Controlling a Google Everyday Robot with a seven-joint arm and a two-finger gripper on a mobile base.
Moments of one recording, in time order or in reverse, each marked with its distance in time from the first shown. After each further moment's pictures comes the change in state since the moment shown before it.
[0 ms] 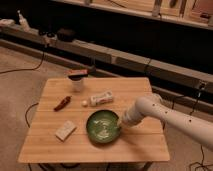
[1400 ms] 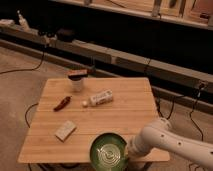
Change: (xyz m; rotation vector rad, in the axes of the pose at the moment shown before) arm -0.188 0.028 -0.005 -0.121 -0.152 -0.066
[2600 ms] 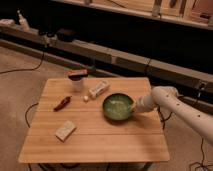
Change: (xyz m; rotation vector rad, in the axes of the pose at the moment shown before) arm 0.264 0.084 -0.086 0.122 0.350 0.261
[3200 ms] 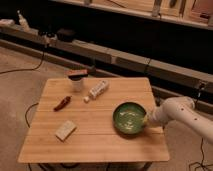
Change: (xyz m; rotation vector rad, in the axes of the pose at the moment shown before) arm -0.121 0.046 -0.029 -0.117 -0.118 -0.032
